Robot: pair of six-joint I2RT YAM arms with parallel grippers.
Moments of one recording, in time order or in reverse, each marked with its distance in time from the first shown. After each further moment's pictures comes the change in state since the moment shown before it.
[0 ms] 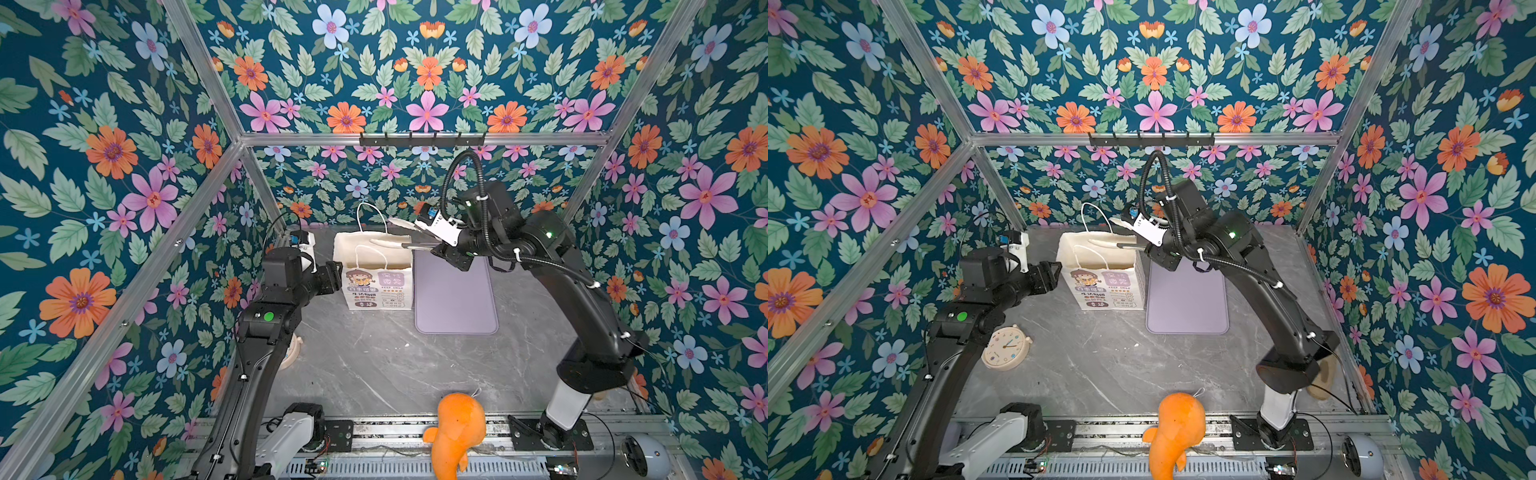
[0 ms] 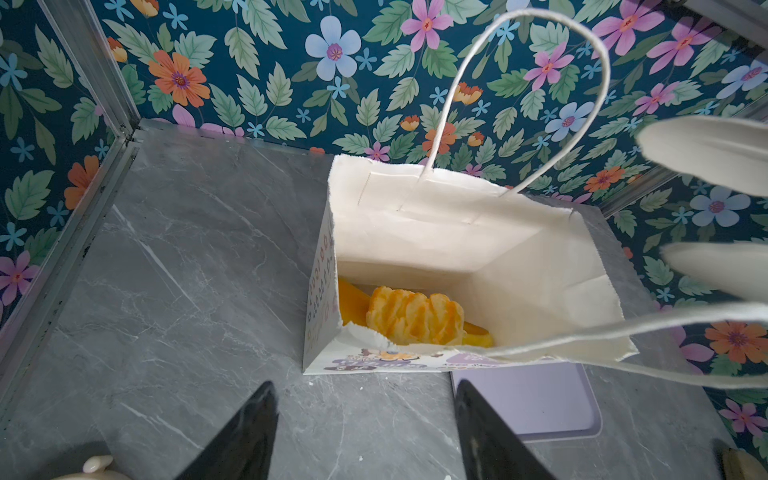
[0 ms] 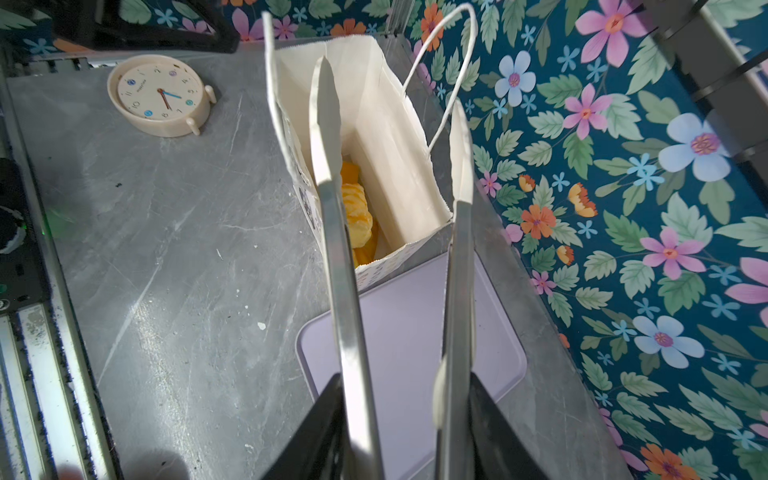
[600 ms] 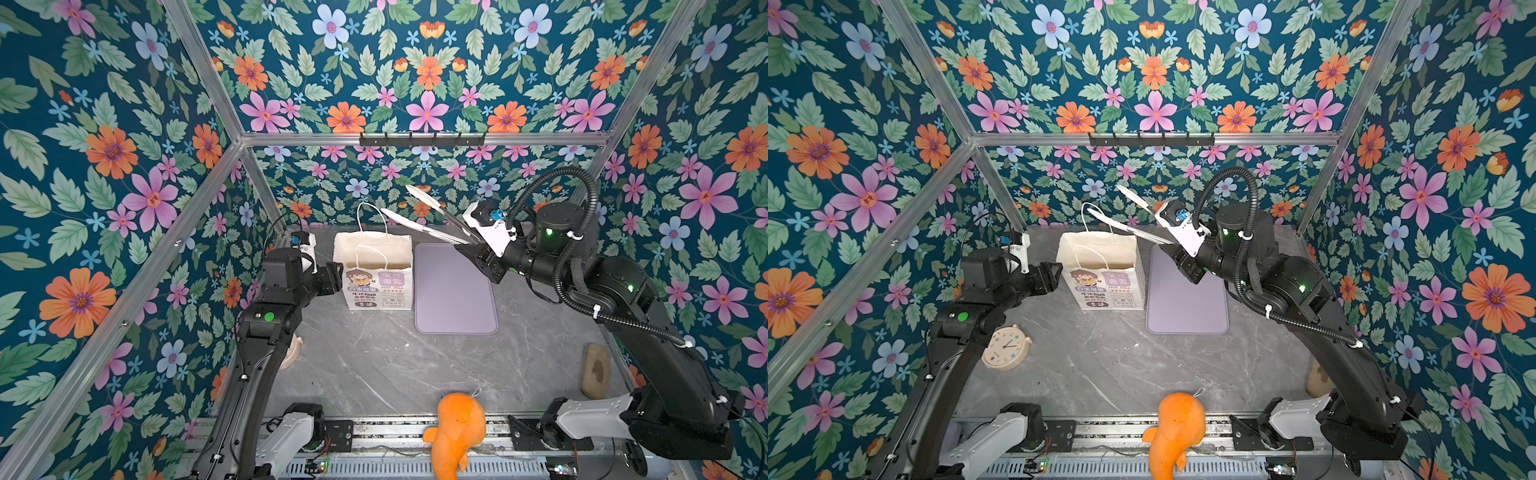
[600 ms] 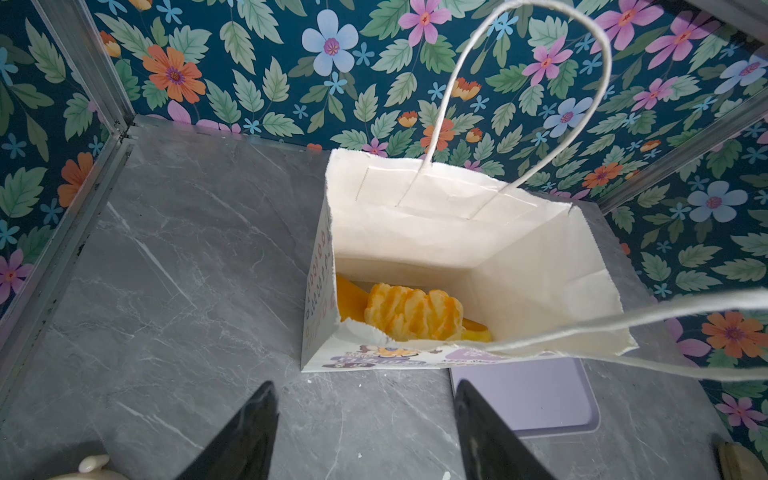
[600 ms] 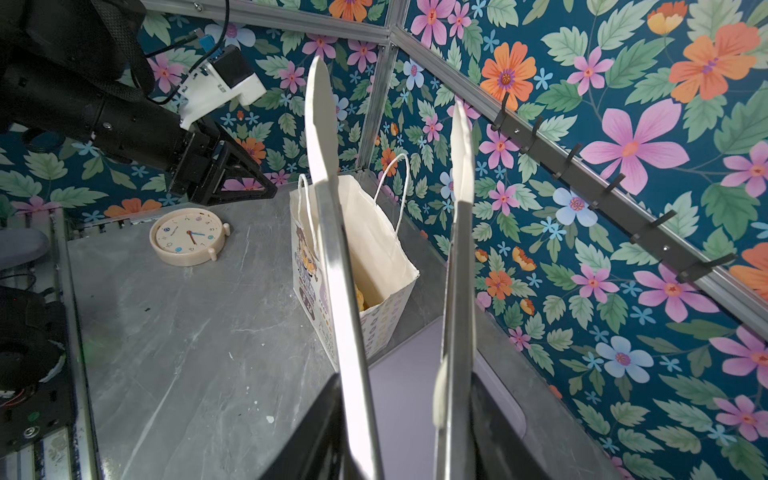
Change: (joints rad) left arm 0.000 -0.006 -0.008 0.002 0.009 0.002; right arm 0.001 -0.401 -0.448 0.398 -0.006 0.159
